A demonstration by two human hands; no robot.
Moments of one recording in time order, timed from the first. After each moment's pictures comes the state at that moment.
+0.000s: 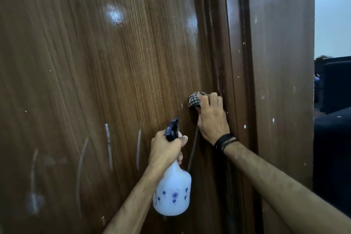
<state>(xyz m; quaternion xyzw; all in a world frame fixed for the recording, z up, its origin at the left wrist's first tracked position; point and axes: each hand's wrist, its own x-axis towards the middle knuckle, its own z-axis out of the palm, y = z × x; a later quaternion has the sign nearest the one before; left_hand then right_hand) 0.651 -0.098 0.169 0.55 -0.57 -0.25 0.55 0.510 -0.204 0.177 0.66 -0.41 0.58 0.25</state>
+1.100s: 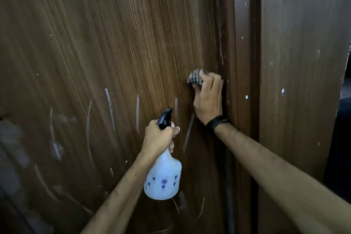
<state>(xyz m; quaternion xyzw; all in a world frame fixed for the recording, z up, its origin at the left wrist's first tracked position) 0.644 -0.081 0.119 0.61 -0.52 -0.25 0.54 0.524 -0.231 0.131 0.64 -0.29 0.70 0.16</state>
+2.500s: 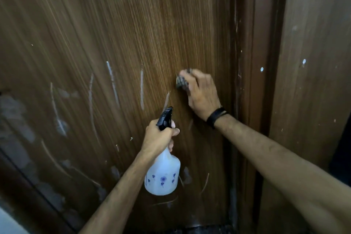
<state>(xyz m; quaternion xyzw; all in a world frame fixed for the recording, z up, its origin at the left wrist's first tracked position) 0.675 -0.070 0.057 0.63 -0.48 -0.32 0.53 0.548 -0.227 0.076 0.74 -0.21 0.59 0.24</state>
